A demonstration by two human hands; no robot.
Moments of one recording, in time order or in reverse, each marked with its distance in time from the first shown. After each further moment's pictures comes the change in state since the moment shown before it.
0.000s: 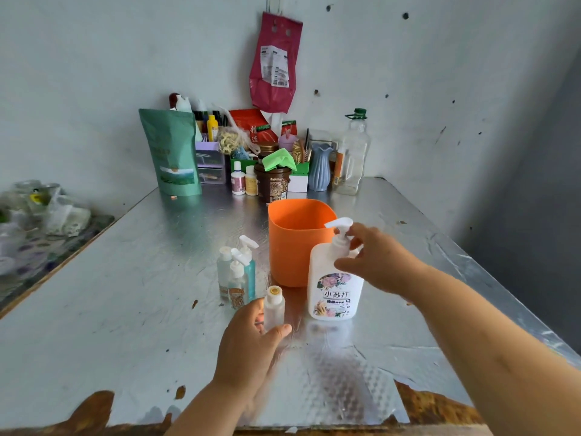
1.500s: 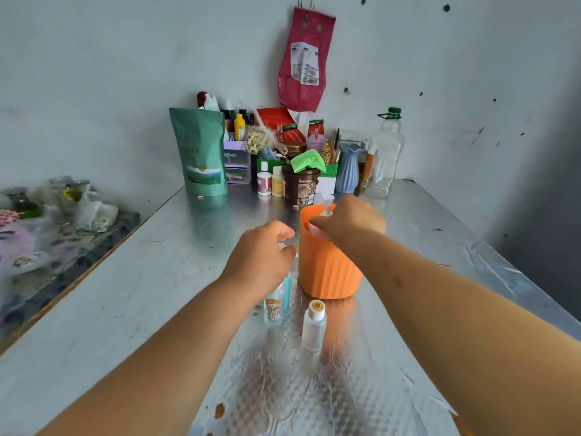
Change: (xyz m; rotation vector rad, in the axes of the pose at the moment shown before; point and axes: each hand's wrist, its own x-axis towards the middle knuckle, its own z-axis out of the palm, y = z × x) left_hand 0.088 0.066 -0.093 0.116 -0.050 0.179; right_hand 0.107 -0.079 0.054 -0.238 0.213 0.250
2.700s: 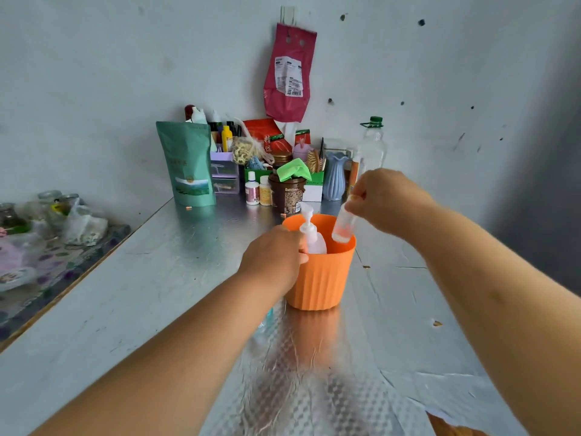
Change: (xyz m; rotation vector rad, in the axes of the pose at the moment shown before) left_hand 0.011 0.041 0.022 0.456 -0.102 0.228; right_hand -0.013 0.044 -0.094 -0.094 0.041 -0.303
